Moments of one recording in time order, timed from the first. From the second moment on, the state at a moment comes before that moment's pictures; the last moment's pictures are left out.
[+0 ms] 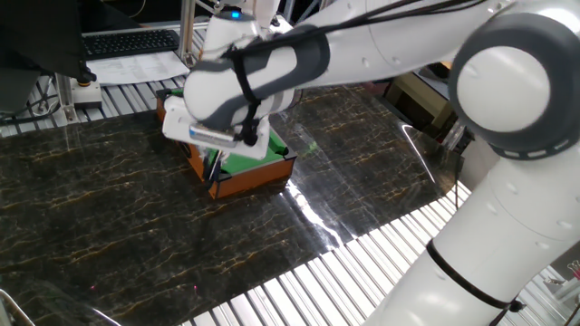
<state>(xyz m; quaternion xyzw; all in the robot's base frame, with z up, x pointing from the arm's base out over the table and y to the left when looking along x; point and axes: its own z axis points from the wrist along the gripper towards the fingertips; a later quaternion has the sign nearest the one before) 0.451 0.131 0.195 -0.35 -0.94 -0.01 0.06</state>
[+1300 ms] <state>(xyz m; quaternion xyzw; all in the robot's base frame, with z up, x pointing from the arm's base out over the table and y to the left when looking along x) 0.457 0.178 0.222 -0.41 -0.91 -0.02 0.09</state>
